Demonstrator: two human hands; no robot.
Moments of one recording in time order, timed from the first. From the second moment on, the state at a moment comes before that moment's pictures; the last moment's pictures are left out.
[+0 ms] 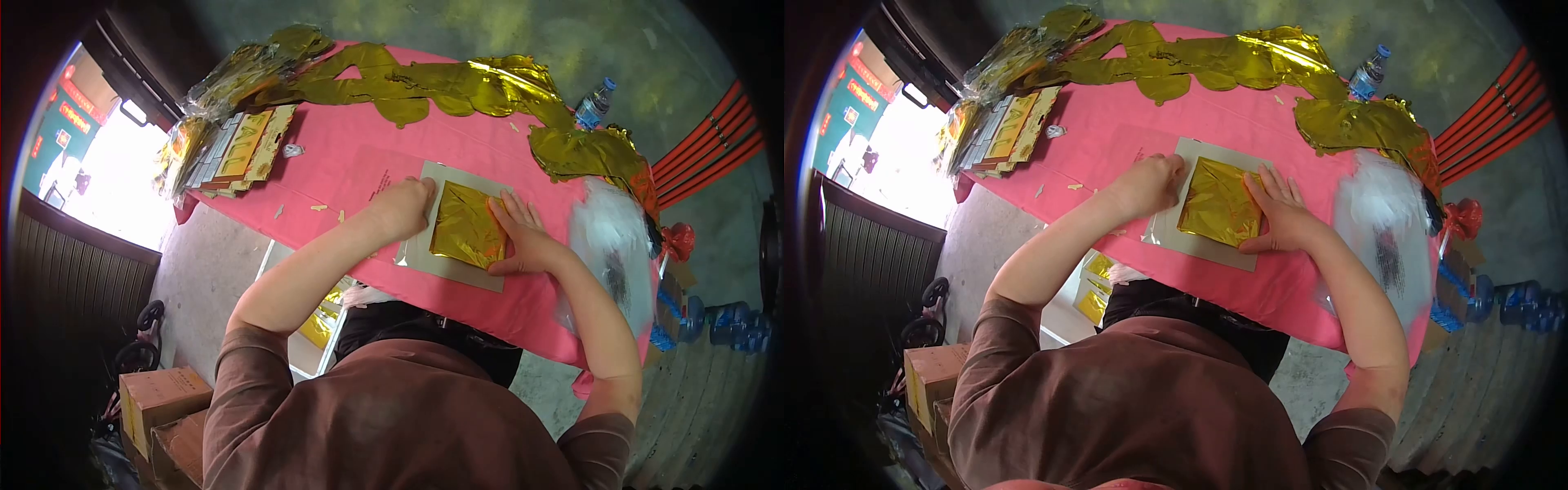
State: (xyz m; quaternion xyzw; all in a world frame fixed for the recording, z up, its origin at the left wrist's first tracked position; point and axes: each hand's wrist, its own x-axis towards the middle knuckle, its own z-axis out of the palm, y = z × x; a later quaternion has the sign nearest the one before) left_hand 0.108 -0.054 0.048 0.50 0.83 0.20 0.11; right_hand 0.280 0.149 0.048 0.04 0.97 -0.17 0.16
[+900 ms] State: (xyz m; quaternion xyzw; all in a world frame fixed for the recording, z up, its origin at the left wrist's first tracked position) left_hand 0.139 -0.054 0.037 0.51 0.85 0.09 -0.07; right_hand 0.281 0.150 0.058 0.01 0.97 -0.15 0.17
